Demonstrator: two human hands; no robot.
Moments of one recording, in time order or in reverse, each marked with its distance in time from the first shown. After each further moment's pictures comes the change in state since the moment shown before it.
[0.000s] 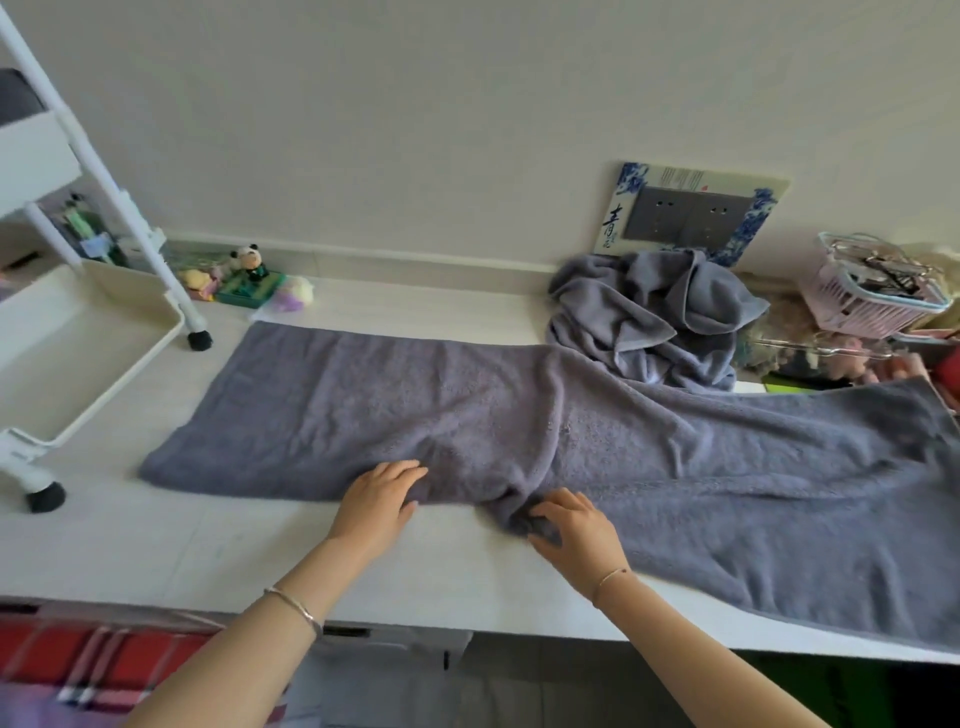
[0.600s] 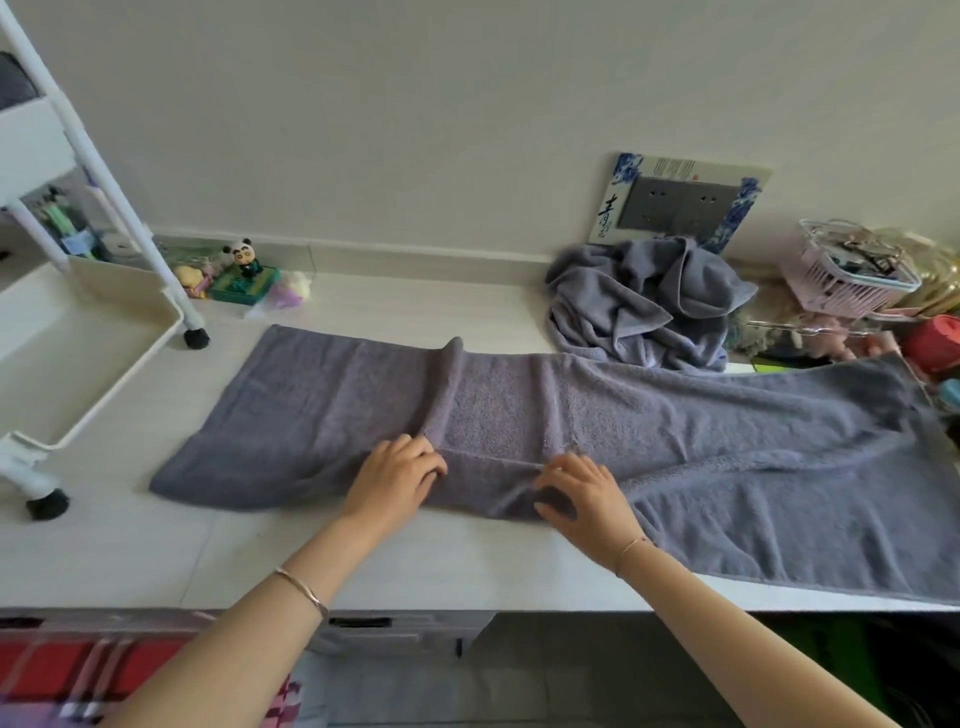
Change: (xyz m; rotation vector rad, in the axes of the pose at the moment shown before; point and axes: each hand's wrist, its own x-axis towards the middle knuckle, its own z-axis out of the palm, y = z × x) left_hand 0.006 -0.014 -0.015 0.048 0.200 0.300; right_hand 0.002 -0.018 -0.012 -0.065 0.122 -0.124
